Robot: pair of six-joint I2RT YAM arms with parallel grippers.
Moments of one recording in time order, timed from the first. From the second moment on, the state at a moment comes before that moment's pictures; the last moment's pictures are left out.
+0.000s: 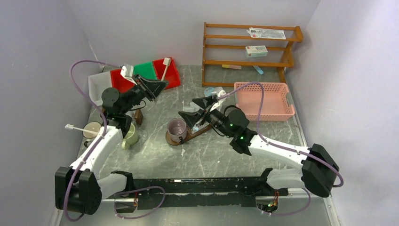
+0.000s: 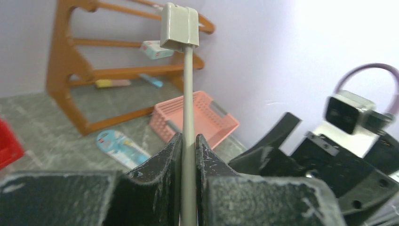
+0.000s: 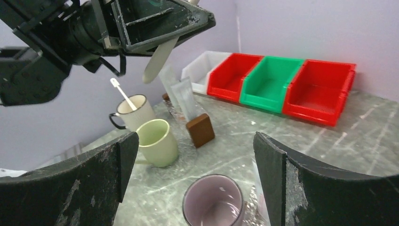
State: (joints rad) left arm -0.17 1.14 0.76 0.63 0.66 -0.68; right arm 0.90 1.21 0.68 0.73 0.00 0.23
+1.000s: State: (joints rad) left arm -0.47 1.24 0.67 1.20 0.65 -0.96; right arm 0.91 1.37 0.78 0.93 -0.24 0.34
